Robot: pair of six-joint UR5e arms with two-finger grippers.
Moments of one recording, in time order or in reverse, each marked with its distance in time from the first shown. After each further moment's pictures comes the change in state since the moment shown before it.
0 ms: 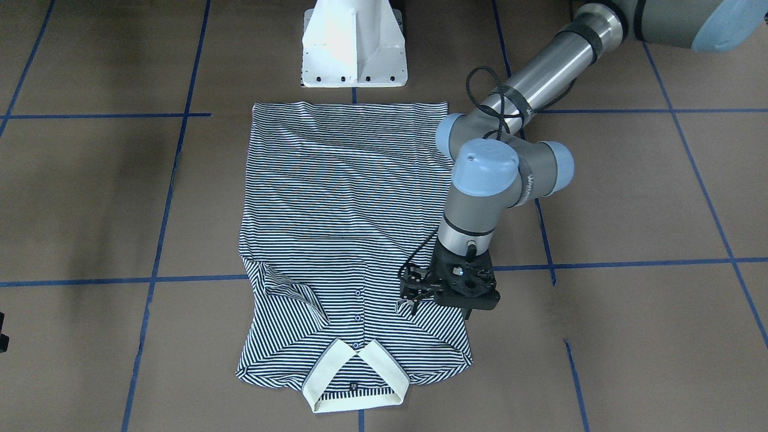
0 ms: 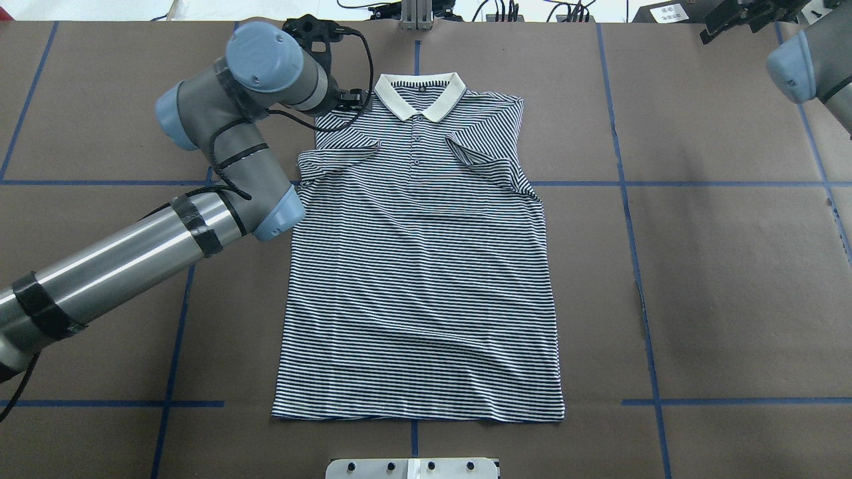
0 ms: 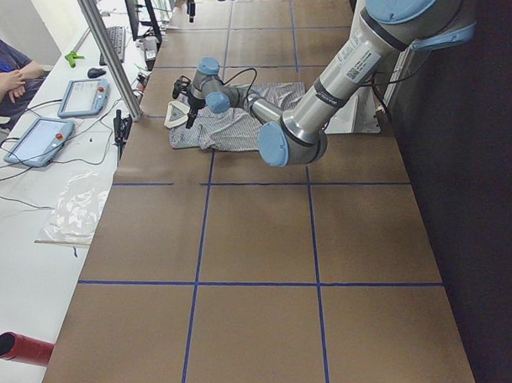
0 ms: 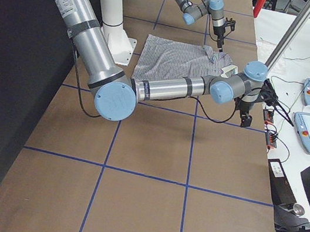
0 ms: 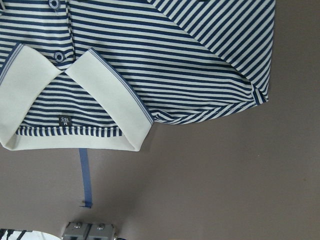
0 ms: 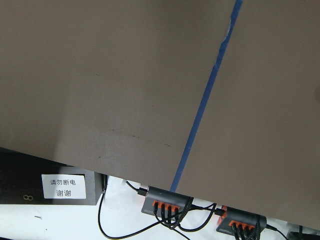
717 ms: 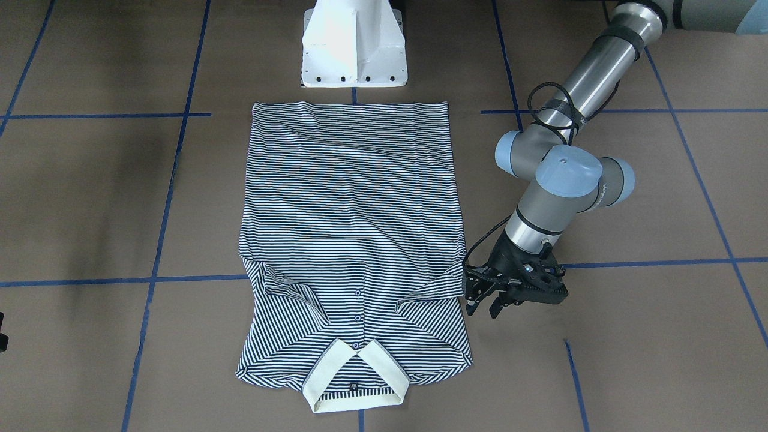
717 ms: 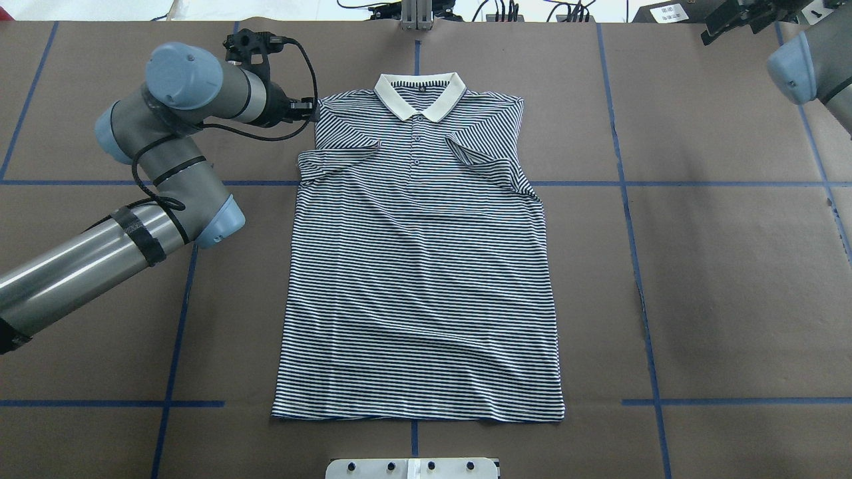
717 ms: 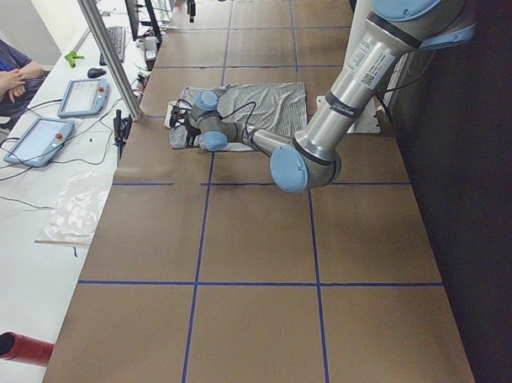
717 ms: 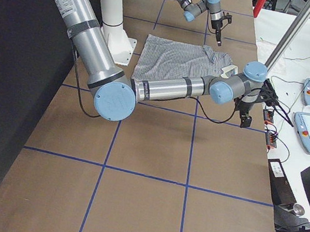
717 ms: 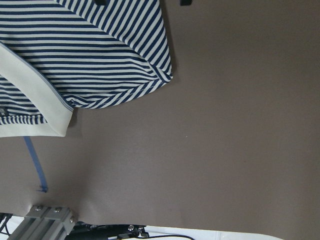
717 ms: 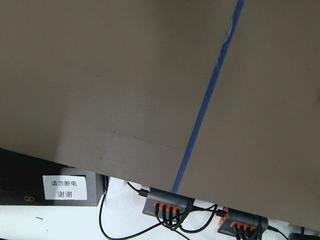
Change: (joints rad) left arm -0.027 0.157 -0.009 -0.259 -0.062 -0.125; right arm 0.000 -0.003 0.001 0.000 -0.002 -0.001
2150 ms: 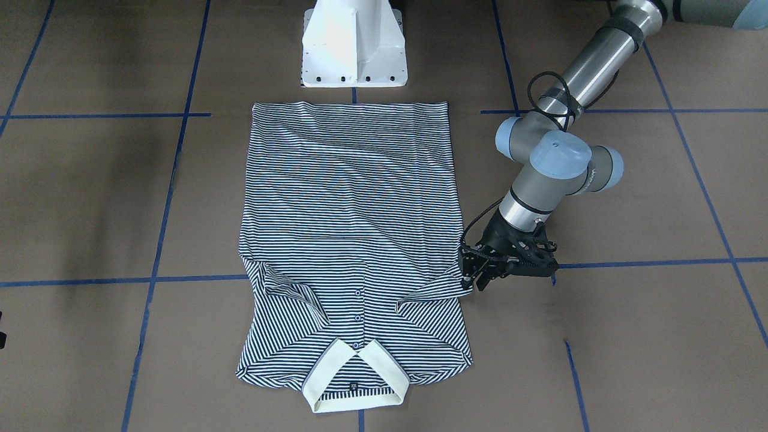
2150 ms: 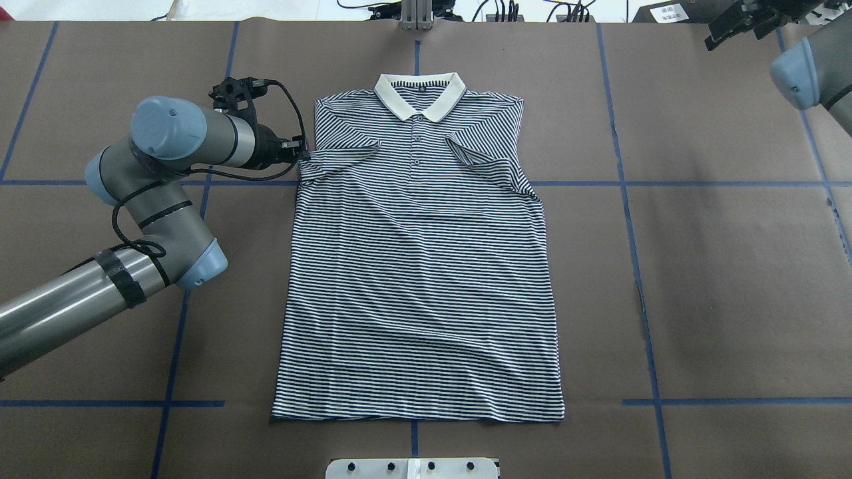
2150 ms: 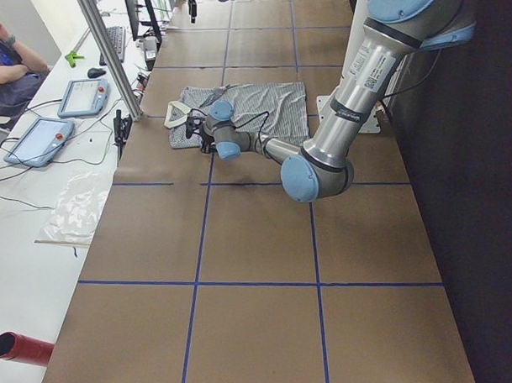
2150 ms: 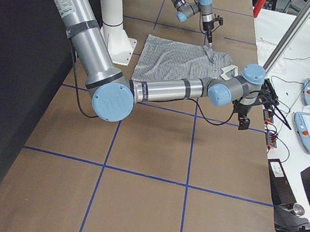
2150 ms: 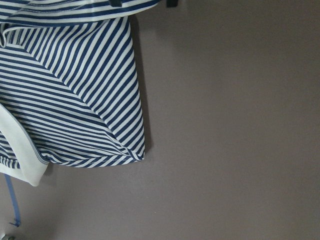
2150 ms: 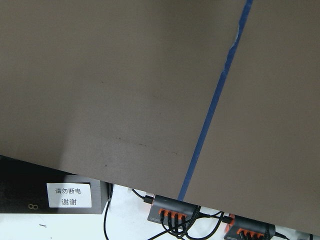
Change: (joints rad) left arm 0.062 0.073 -0.067 -0.020 0.001 -0.147; right arm 0.000 -0.014 0.000 0.001 -0.002 -0.001
